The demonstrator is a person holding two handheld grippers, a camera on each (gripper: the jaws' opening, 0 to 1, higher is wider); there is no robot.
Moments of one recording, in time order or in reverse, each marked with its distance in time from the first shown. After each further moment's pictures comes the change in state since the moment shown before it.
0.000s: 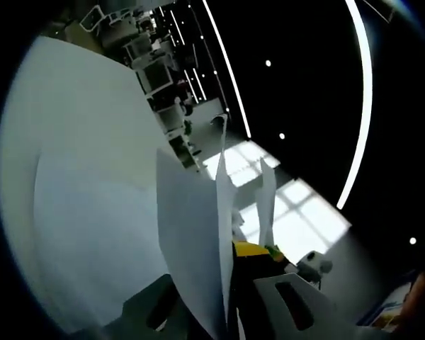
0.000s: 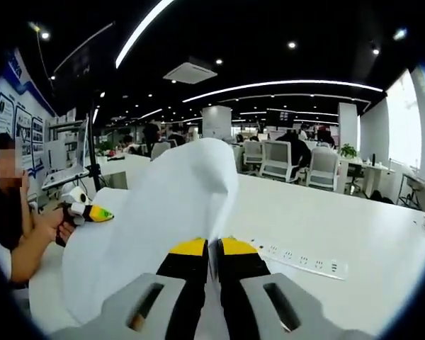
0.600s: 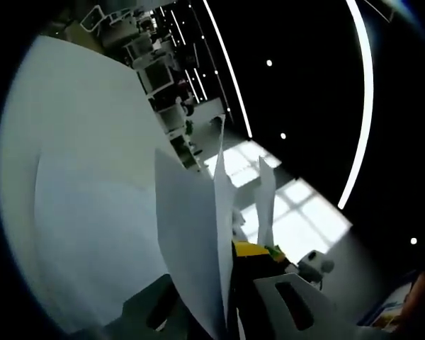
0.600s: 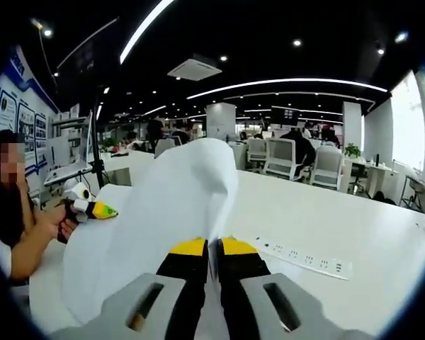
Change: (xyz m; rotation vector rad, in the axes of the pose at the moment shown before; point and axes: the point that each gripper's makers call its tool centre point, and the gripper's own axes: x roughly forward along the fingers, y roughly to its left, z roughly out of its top) left arm -0.001 0.001 -0.004 0.000 0.000 0.006; right arm 0.005 0.008 -0.004 -0.014 0.019 0.022
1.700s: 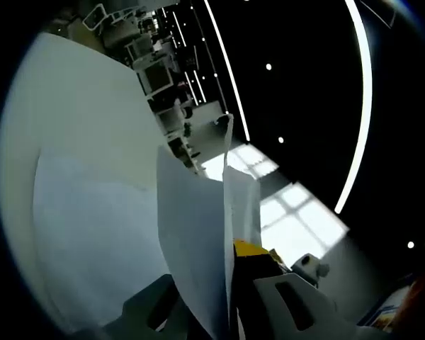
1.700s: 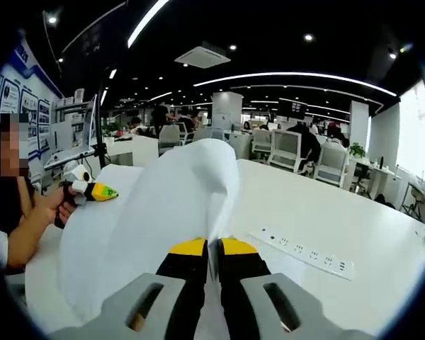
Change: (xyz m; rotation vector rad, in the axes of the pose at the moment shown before) left arm 0.001 0.000 0.008 -0.020 -0.021 -0.017; right arm 0.013 0.012 -0.017 -0.055 0.078 0.019
